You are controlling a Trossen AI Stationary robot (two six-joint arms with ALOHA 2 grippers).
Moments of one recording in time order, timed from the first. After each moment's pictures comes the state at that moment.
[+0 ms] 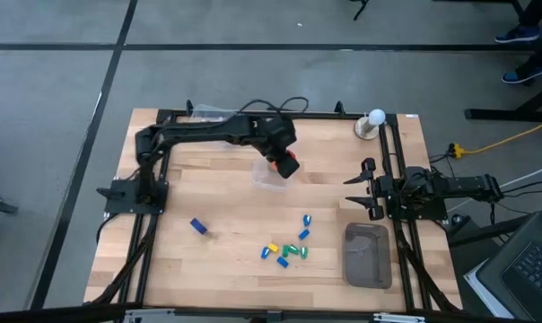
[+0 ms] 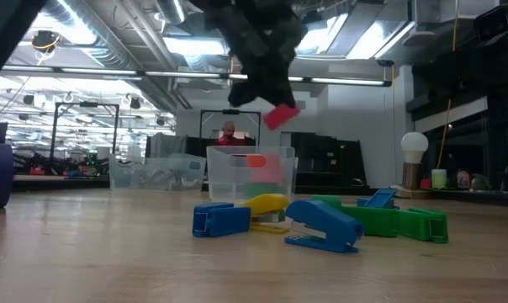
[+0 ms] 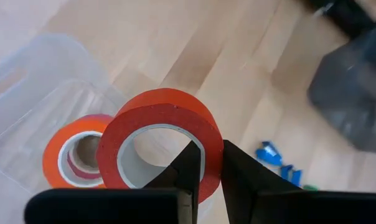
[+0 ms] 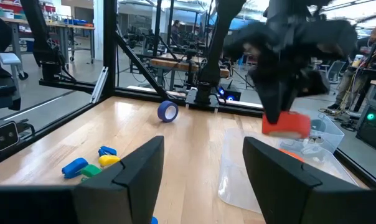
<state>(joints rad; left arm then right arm) 0.26 1.94 1.70 -0.73 0.17 -0.44 0.09 0.00 0.01 0.02 -0.02 -0.11</state>
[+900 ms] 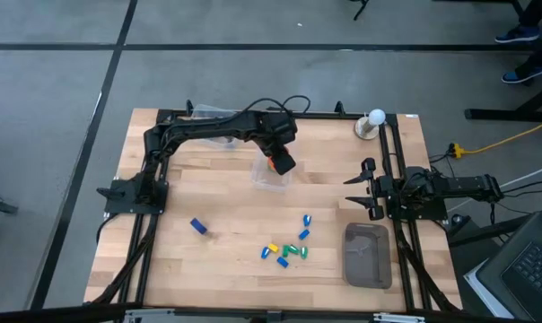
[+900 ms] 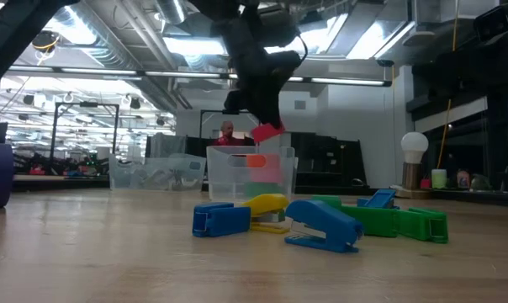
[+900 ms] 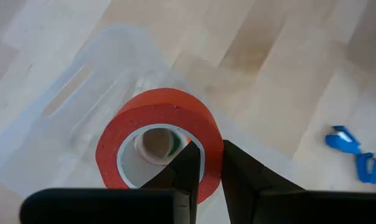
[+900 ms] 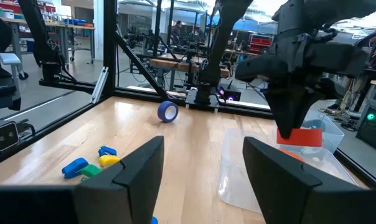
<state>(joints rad) 0.29 2.01 1.79 -0.89 0.07 -0.29 0.09 0.00 0.01 0.02 -0.02 -0.11</state>
